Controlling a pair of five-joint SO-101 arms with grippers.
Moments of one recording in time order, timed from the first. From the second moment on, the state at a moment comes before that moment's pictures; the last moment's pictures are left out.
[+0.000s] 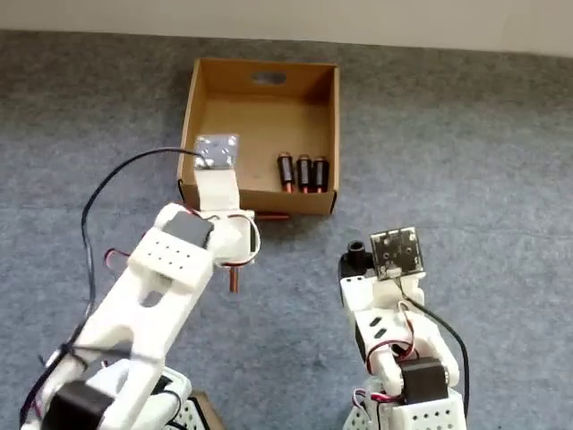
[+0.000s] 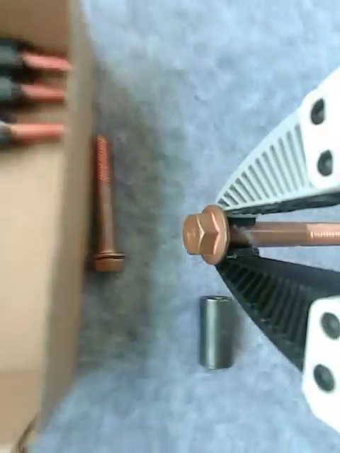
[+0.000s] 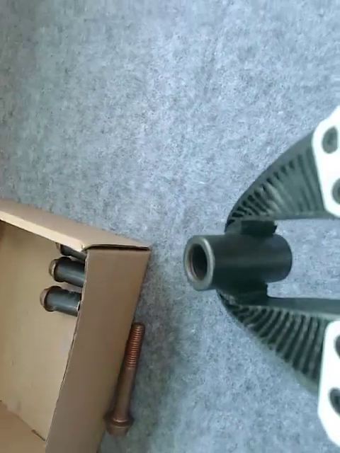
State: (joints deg) left arm 15.6 -28.8 43.9 55.3 23.9; right arm -15.6 -102.9 87.6 54.5 5.3
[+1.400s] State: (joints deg) left arm 31.6 -48.2 52.9 6.3 23.9; right arm -22.4 -104.5 92.8 23.9 3.8
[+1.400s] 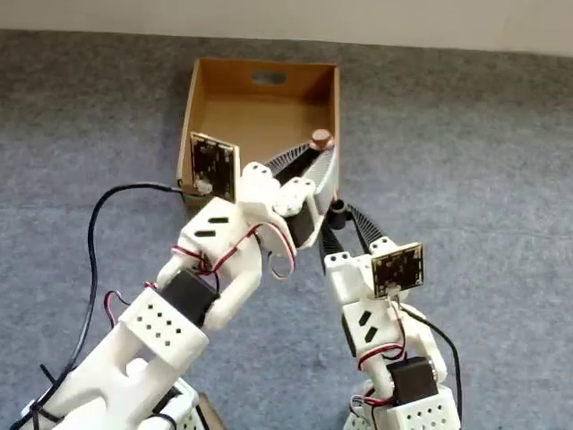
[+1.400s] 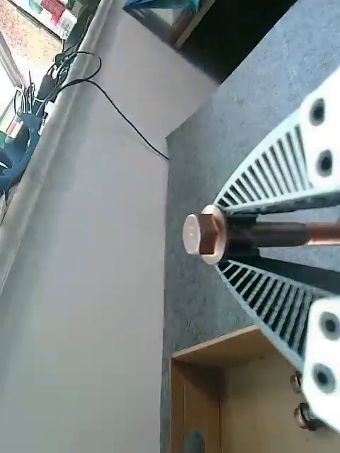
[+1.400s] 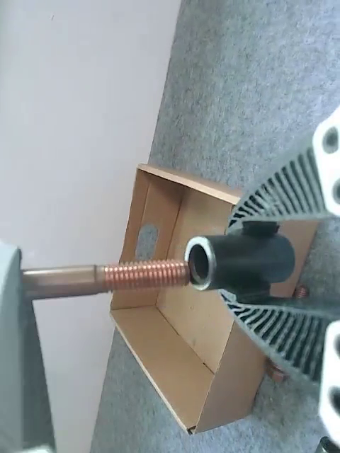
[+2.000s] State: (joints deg) left arm 31.3 -47.5 52.8 6.0 23.9; right arm -22.4 -104.5 92.8 23.9 3.8
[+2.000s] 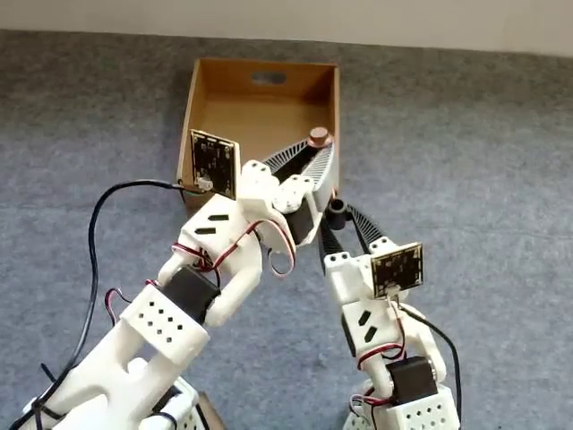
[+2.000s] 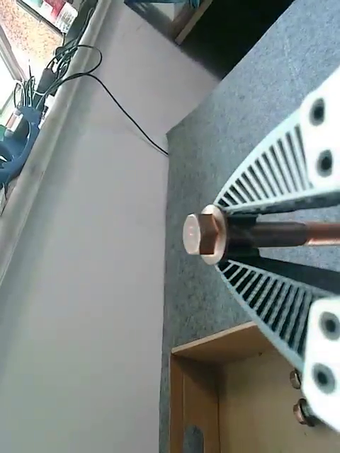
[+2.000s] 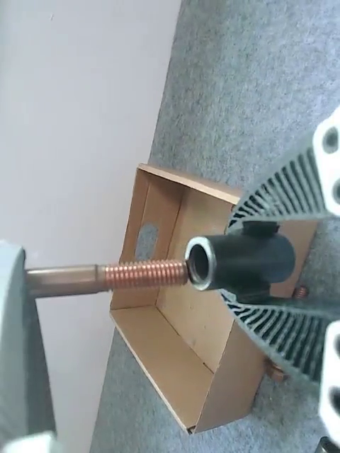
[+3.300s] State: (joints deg) left arm 36.2 -46.5 46.5 16.5 23.9; right arm -22.4 -104.6 93.3 23.7 3.8
